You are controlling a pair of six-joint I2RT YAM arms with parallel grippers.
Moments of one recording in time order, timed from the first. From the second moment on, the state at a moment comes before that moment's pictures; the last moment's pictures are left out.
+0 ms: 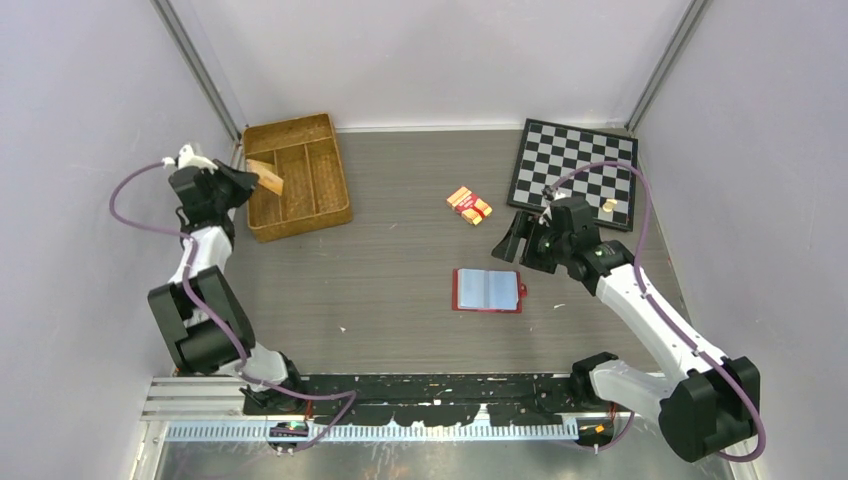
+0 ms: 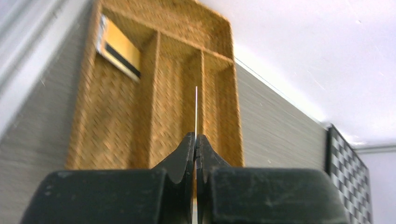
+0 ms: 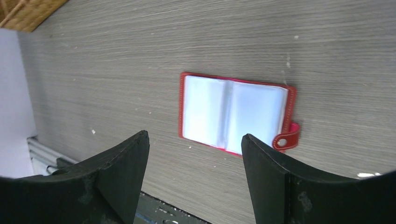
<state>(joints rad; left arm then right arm) 0.42 1.55 1.01 0.25 0.39 -0.51 0.32 1.07 0.80 -0.51 -0.19 0.59</state>
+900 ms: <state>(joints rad) -0.43 1.43 0.78 0.45 0.82 -0.82 0.37 1.13 0.82 -0.33 -0.67 0.62</state>
